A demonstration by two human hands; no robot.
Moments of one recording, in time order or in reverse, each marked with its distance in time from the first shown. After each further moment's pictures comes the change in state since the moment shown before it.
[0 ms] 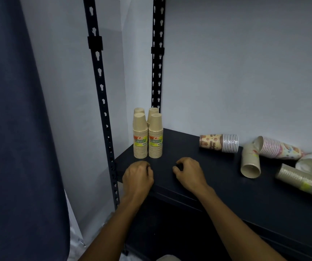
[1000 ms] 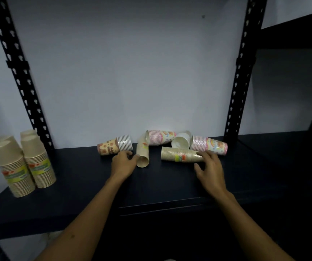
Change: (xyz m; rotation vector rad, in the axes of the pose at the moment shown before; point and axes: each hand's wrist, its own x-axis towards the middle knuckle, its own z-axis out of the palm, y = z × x) left_hand 0.014 0.227 0.088 -0.507 -0.541 0.029; right_hand -0.165 0.195 -0.206 -0.174 0.607 0.416
